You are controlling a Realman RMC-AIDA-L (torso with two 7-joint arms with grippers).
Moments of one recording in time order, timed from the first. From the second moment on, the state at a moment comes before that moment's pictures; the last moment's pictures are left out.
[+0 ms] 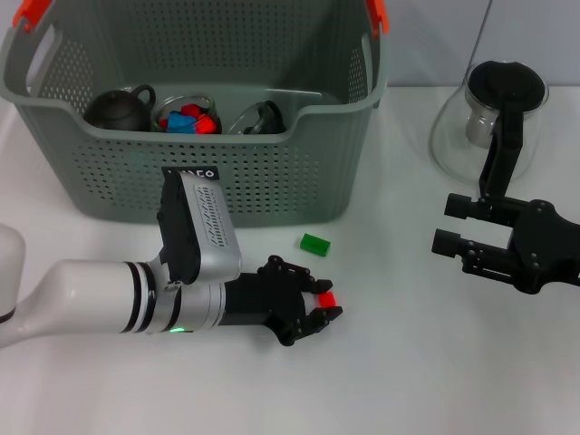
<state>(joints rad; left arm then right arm) -0.62 -2.18 1.23 0.38 1.75 0.99 -1.01 0.45 2.05 -0.64 -0.54 -1.85 -1.71 1.27</state>
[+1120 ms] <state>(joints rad) -0.46 -2.12 0.92 0.55 1.80 1.38 -1.13 0.45 2.05 -0.64 -0.54 -1.85 -1.71 1.27</state>
